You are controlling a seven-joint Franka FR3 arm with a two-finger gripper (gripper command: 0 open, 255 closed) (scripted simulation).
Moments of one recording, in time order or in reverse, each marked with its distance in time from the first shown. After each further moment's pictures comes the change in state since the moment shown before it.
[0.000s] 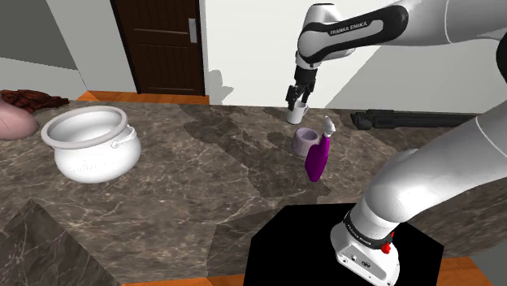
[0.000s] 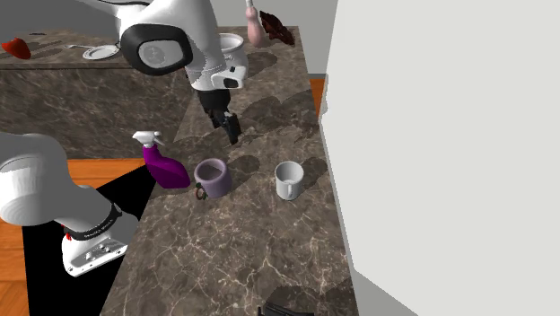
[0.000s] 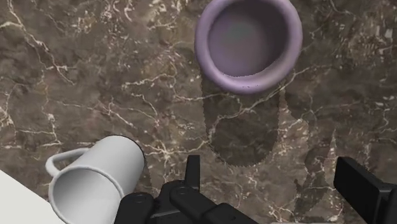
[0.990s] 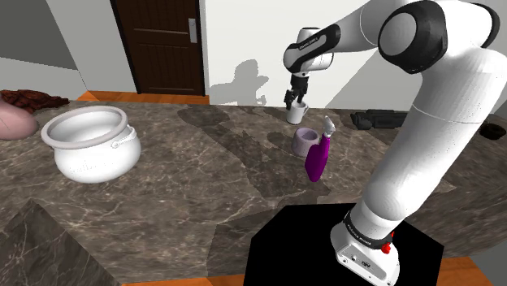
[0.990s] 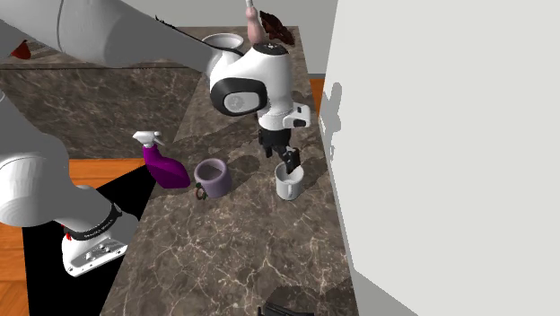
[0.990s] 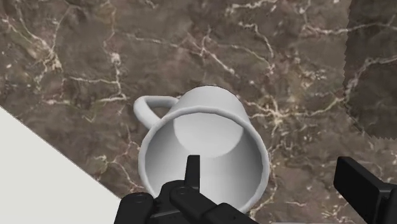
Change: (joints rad) arm -0.064 0.494 -0.127 0.303 0.098 0.195 -0.263
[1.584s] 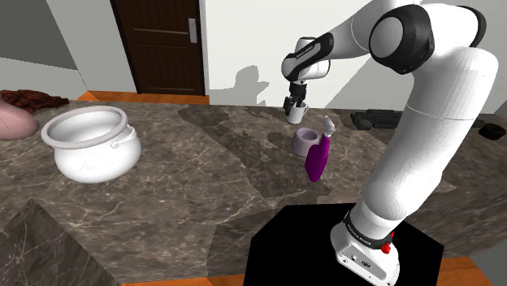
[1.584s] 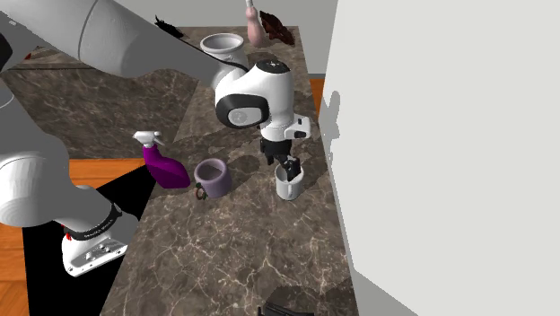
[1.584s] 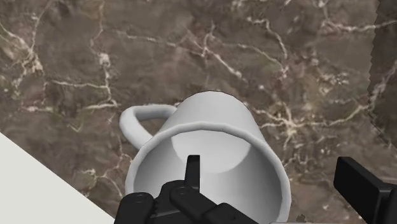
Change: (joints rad) arm -0.008 0.055 0.002 -0.026 0.022 0.079 -0.018
